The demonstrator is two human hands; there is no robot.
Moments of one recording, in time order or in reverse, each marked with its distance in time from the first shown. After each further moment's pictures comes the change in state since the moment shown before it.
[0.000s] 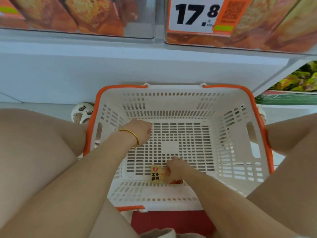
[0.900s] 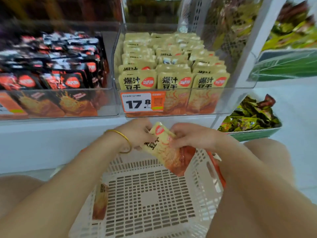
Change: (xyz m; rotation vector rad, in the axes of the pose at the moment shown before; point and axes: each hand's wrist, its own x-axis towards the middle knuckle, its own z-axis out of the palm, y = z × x) left_hand -0.079 0.103 -0.170 -0.424 0.213 0.190; right_hand -0.242 0.054 -0.240 0.736 0.452 -0.342
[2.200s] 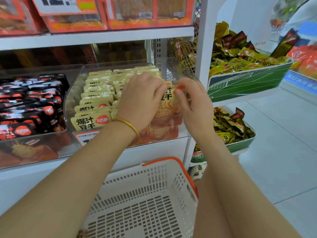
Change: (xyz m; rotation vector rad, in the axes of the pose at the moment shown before) left_hand 0.038 0.149 -0.031 0.245 0.929 0.654; right_hand -0.034 -0.011 -0.098 -0.310 1.356 -0.599
